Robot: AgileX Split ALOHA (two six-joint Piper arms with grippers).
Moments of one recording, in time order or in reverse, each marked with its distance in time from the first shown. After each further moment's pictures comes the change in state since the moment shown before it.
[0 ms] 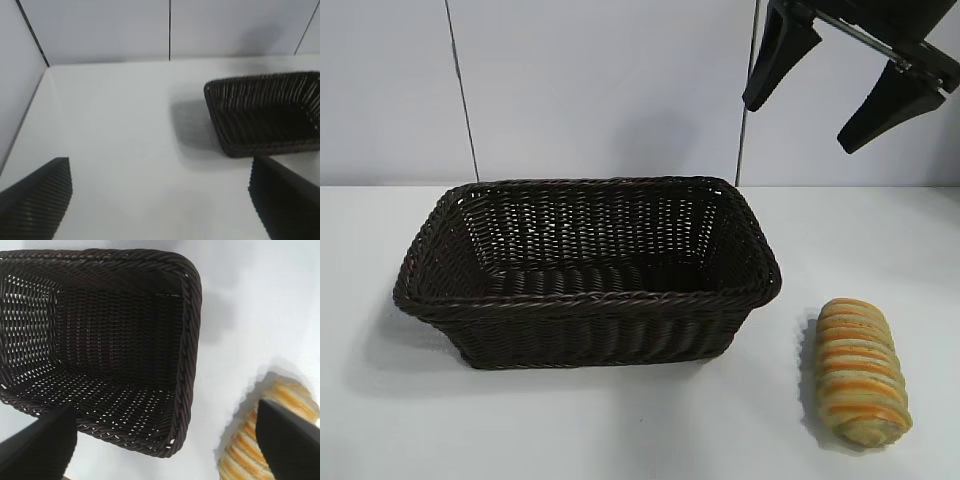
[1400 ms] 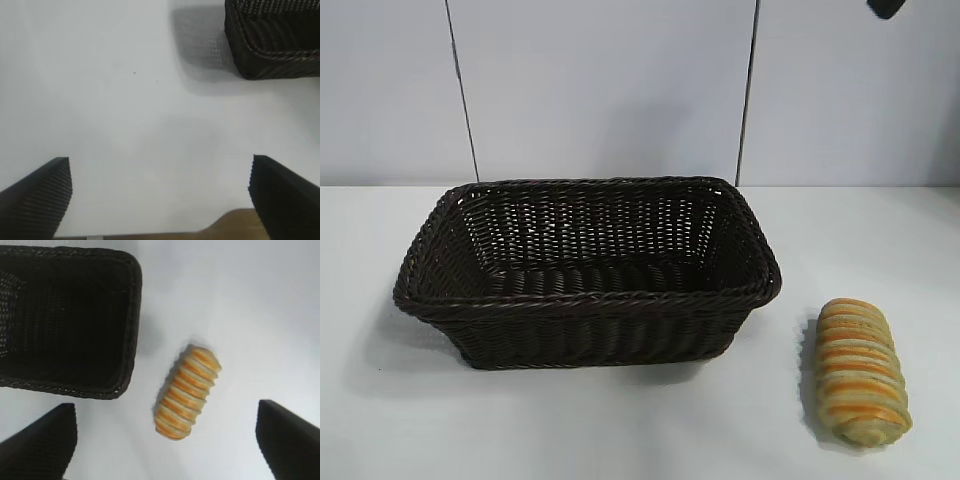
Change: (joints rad) left arm 0.000 -0.236 0.180 0.001 -0.106 0.003; right arm 0.000 -0.476 0.203 -0.359 0.142 0.176
